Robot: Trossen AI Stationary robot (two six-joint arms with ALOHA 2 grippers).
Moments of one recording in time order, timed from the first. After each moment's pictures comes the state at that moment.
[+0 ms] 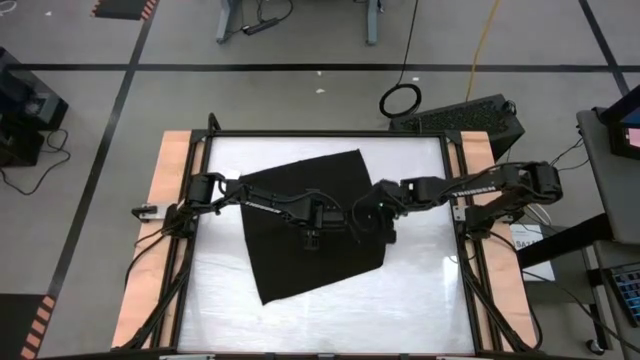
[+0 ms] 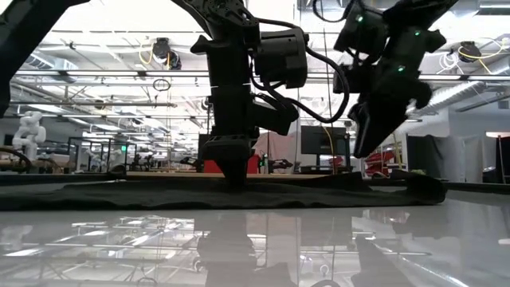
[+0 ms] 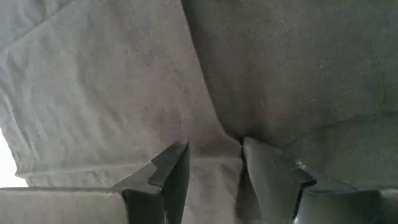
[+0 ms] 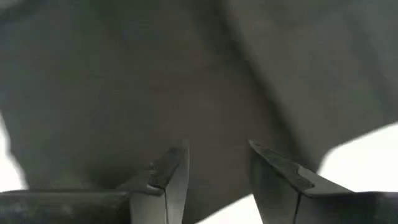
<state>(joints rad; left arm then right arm) -0.04 2.18 1.53 -0.85 -0.33 0.03 -0.06 1.41 0.81 -0.51 0.00 0.06</state>
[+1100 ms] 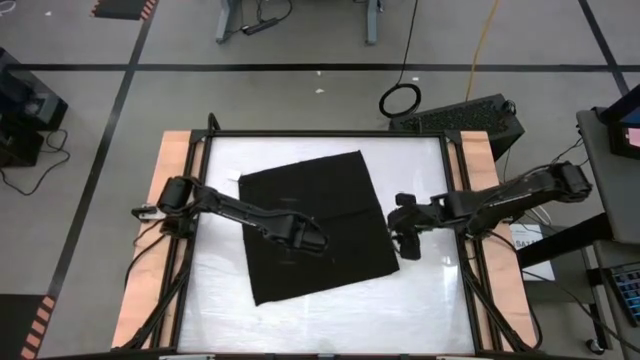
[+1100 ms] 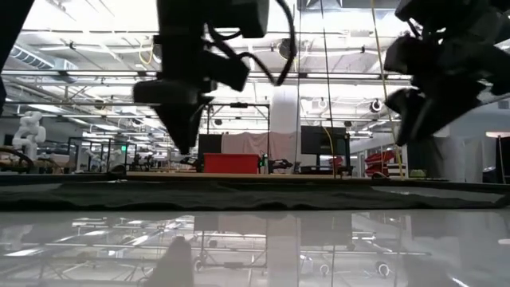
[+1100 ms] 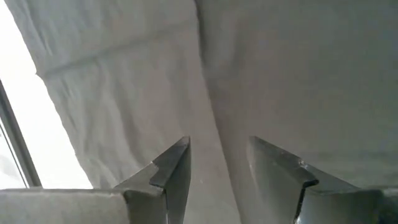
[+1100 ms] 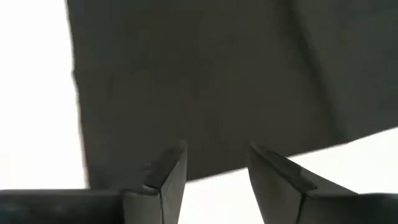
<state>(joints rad) -0.21 1.96 1.48 -1.15 -0.37 -0.21 0.15 1.08 0.57 -0.47 0.08 0.14</state>
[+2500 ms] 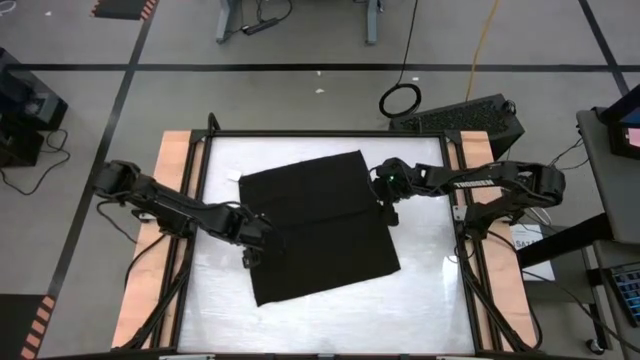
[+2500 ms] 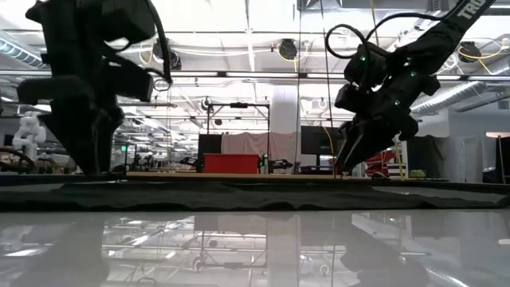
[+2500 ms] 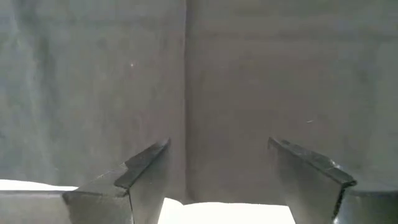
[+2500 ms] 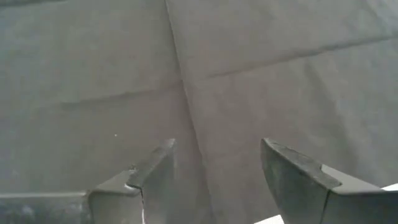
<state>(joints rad) -0.26 1.40 0.74 -0.70 -0.15 -0.52 -0.37 1.39 0.58 -0.07 -0.24 -0.32</state>
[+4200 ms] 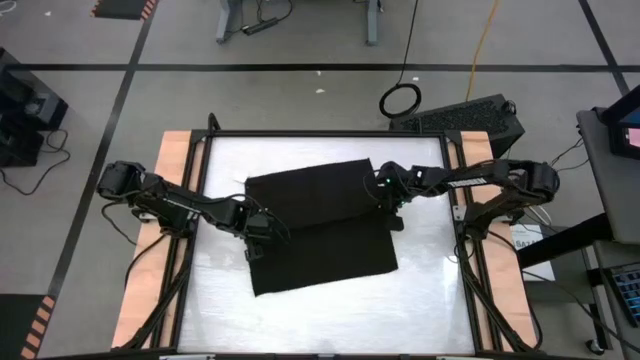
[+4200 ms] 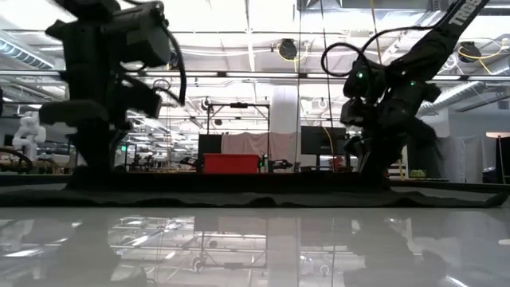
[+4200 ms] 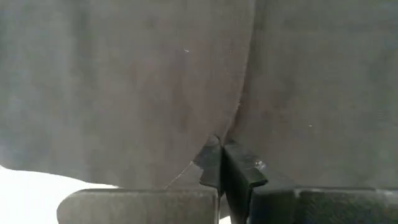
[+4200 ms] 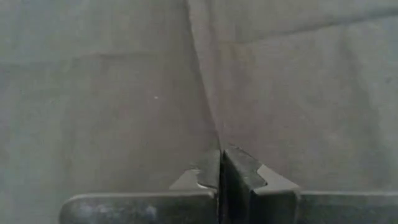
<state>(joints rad) -0.15 1.46 0.73 -0.70 -0.12 -0.40 -0.38 1.45 0.57 -0.17 -0.33 -0.35</state>
